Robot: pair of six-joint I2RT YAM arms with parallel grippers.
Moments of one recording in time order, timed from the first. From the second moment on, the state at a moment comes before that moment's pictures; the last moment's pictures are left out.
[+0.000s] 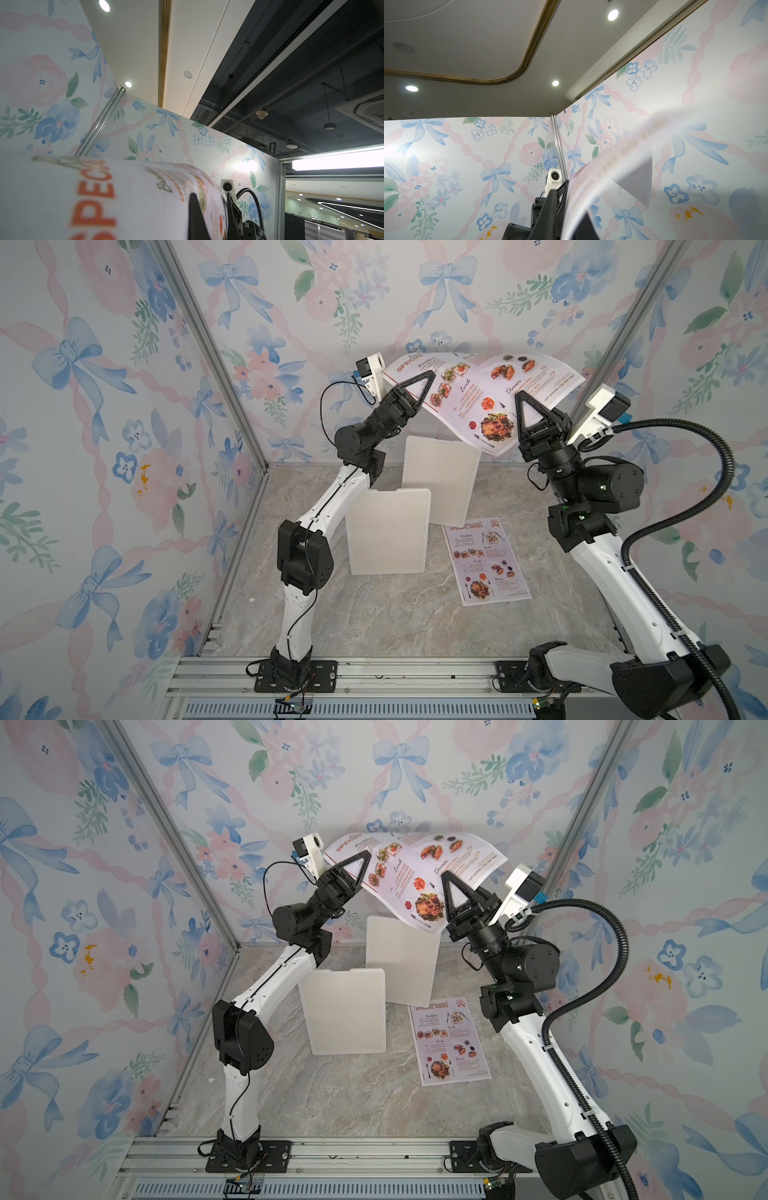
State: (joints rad) left arm -0.47 2.10 2.12 1.12 0.61 -1.31; right arm 0.29 1.24 1.33 0.68 -0.39 0.64
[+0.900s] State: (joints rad) left arm -0.31 1.77 1.80 0.93 1.29 -0.77; right arm 0.05 1.29 1.49 -0.28 -0.91 -0.01
